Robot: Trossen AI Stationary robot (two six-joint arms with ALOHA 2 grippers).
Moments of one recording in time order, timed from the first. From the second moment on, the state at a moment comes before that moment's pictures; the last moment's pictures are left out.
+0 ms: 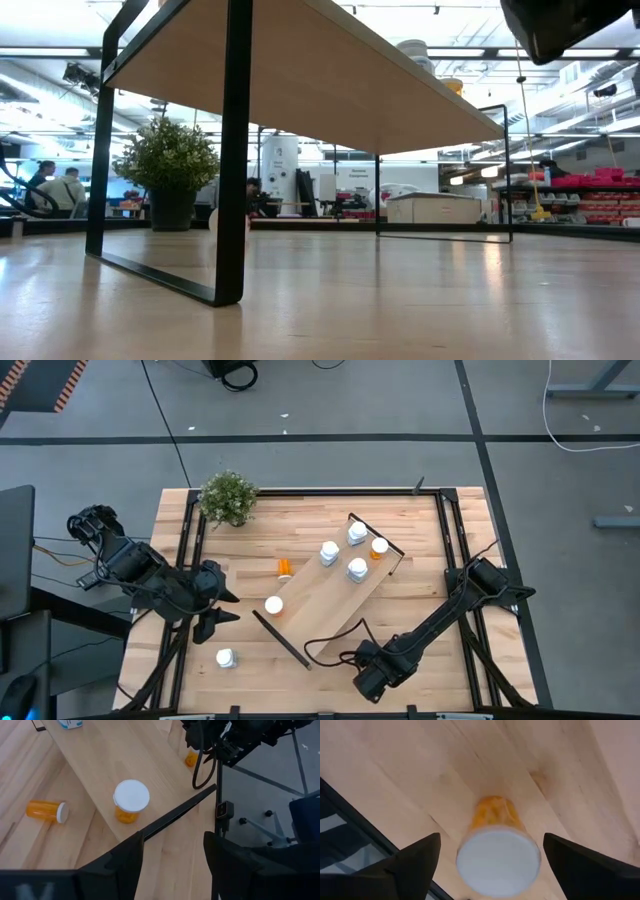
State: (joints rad) left arm -0.68 1.10 1.38 -1.07 -0.39 -0.84; right arm 0.68 2.02 1.51 -0.96 -0.10 1.36
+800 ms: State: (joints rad) left arm -0.68 1.10 1.38 -1.07 -0.39 -0.85; right arm 0.67 1.95 1.57 -0.98 -0.18 1.37
